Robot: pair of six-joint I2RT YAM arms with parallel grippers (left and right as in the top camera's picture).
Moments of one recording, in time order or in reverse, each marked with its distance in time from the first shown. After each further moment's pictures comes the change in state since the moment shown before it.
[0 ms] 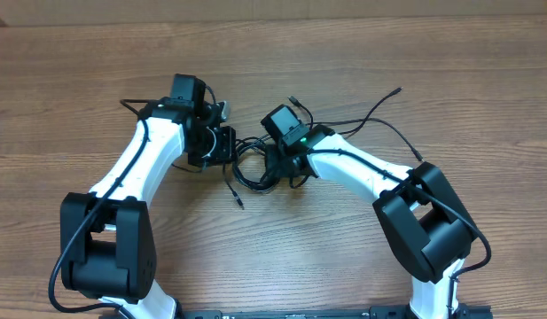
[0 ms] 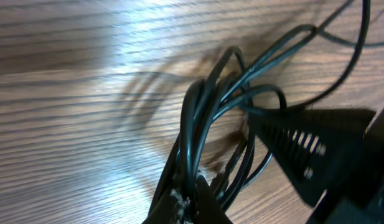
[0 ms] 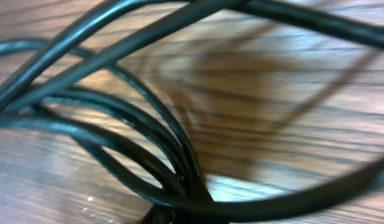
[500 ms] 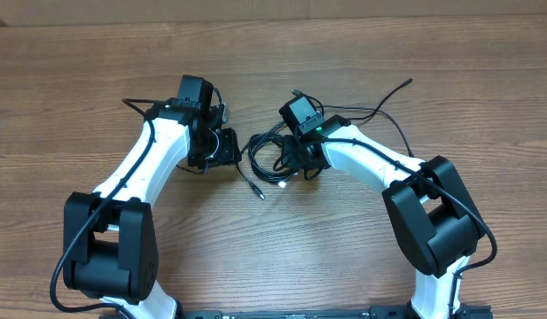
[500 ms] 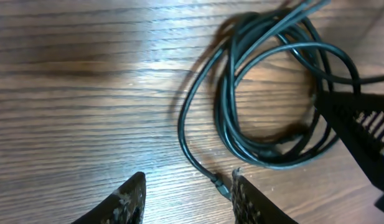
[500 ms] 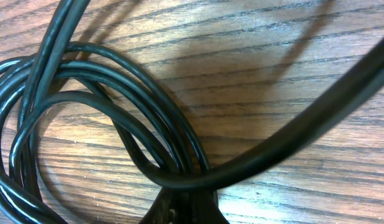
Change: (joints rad) left arm -0.025 0.000 -0.003 0.000 -0.133 -0.088; right arm -0.077 0.001 0.000 -0.029 0.034 0.001
